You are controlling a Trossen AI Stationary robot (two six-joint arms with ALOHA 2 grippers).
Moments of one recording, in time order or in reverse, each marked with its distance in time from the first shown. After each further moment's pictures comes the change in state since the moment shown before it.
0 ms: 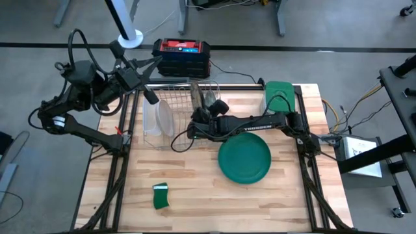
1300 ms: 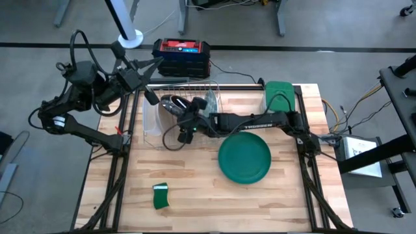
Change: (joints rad) left arm 0.000 0.000 -0.007 0.006 0.006 0.019; right arm -0.020 -0.004 0.029 0.448 -0.378 -0.539
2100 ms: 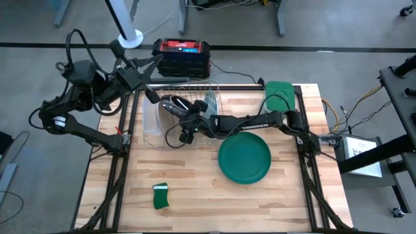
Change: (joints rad) left arm 0.002 0.010 0.002 0.048 0.002 0.023; right arm -0.031 0.003 -0.195 0.219 -0.013 0.009
